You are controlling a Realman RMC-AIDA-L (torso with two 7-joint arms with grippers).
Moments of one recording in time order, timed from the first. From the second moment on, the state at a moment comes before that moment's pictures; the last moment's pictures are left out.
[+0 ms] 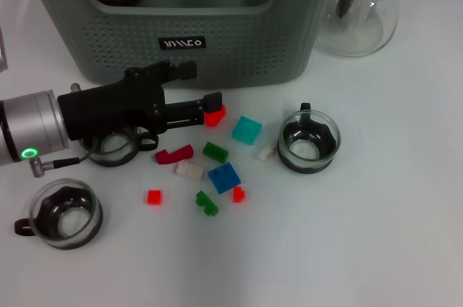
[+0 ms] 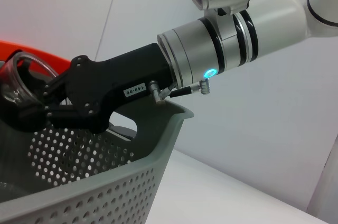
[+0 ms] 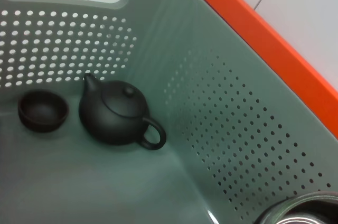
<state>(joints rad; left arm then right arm) -0.49 -2.16 0.48 0.59 2.03 1.63 -1.29 1.22 2.10 -1.35 -0.39 -2.30 -0.49 1.94</state>
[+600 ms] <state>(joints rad) -0.49 -2.16 0.48 0.59 2.01 1.63 -1.28 1.20 2.10 -1.35 -0.41 -2.30 -0.49 1.94</state>
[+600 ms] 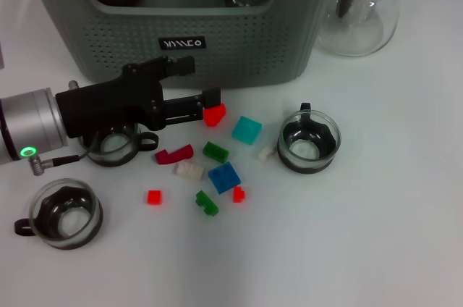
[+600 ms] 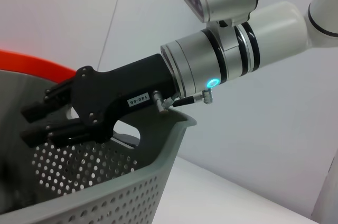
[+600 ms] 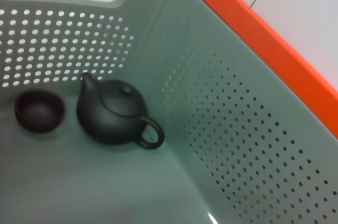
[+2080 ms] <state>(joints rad) -0.48 -2.16 0.48 0.59 2.02 1.63 -1.27 0.62 1.94 -0.94 -1.01 -1.87 -1.81 1.76</state>
